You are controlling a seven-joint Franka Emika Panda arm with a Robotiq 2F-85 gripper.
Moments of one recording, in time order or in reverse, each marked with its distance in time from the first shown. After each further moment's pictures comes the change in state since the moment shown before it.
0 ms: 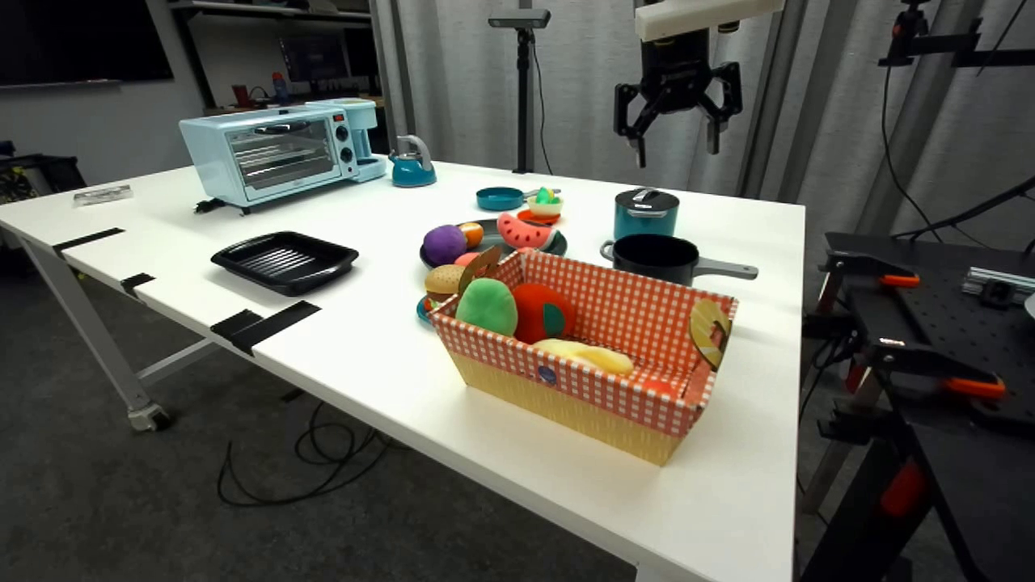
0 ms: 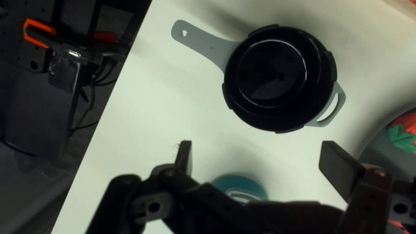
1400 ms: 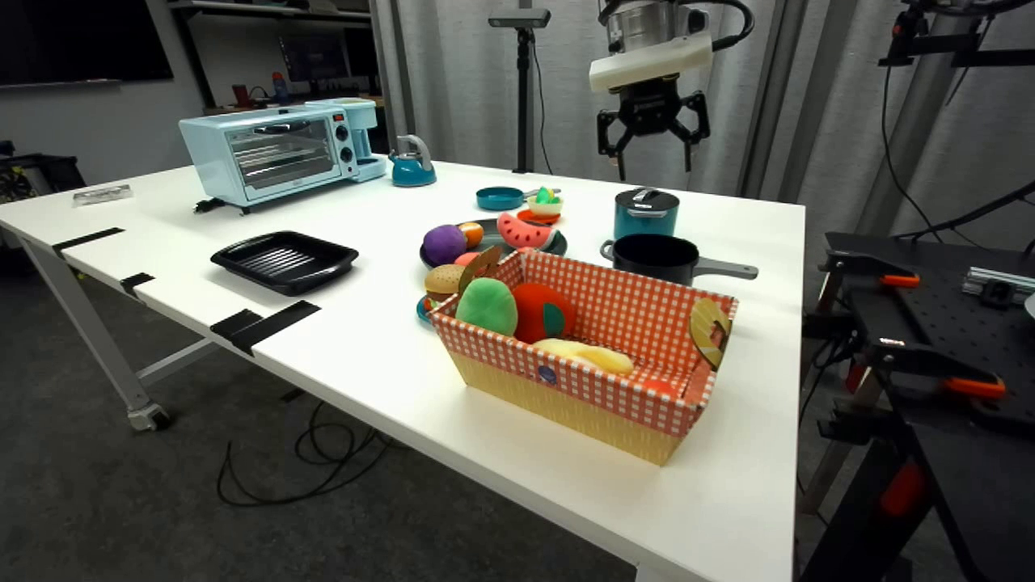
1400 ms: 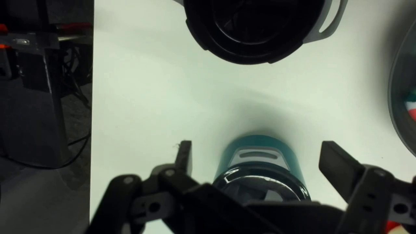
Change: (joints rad) arm 0.006 0.198 -0.086 0.145 -0.075 0.038 0.258
